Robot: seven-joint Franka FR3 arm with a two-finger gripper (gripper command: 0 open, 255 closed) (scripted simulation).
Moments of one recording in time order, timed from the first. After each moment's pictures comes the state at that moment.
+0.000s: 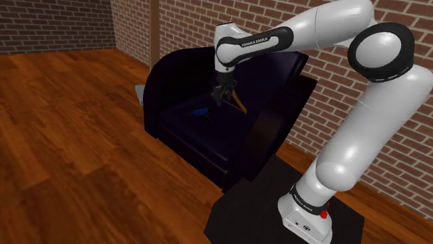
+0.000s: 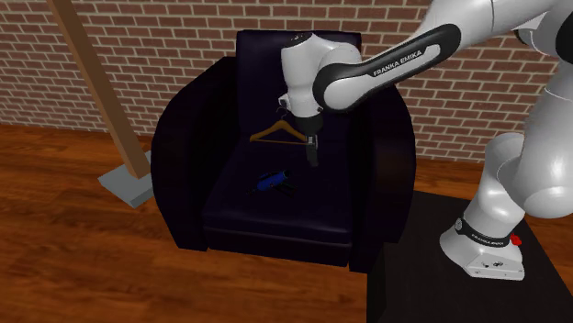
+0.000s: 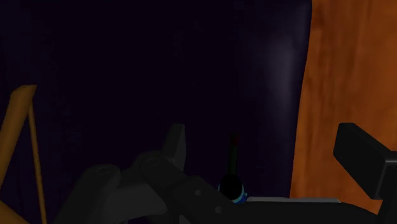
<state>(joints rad) 0.03 0.03 0.00 -2.02 -0.15 1.88 -0.08</state>
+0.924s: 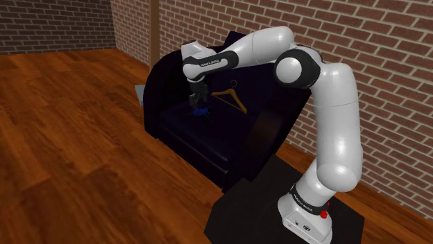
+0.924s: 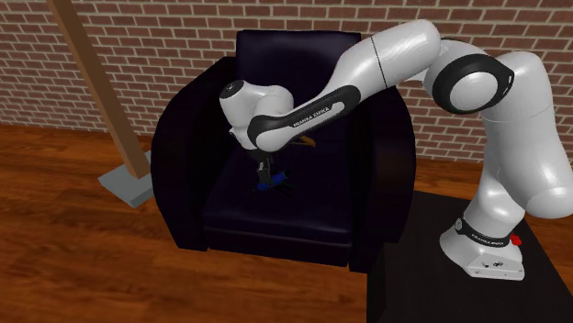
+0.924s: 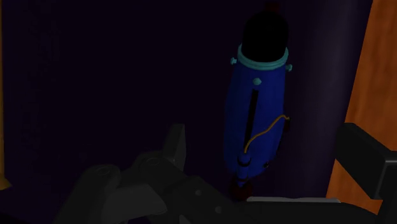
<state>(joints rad) 0.07 0.59 0.00 -1.48 -0.25 1.86 -0.09</state>
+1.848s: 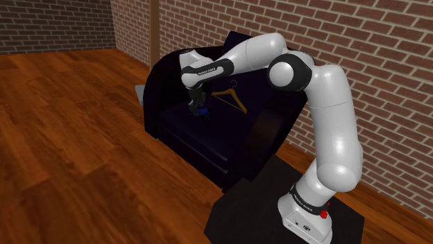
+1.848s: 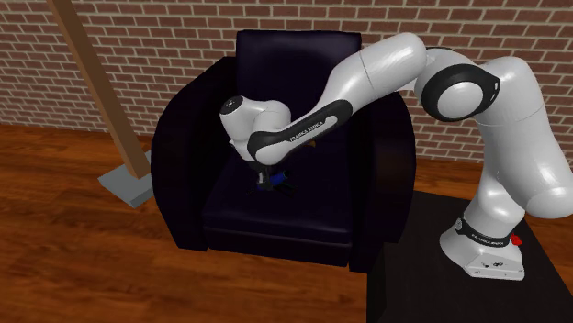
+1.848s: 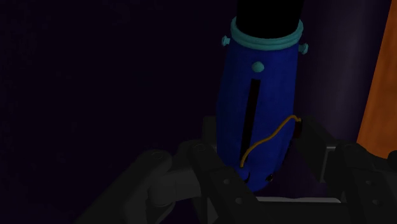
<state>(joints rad) 0.08 0.66 0.00 -1.47 -0.26 1.92 -0.07</state>
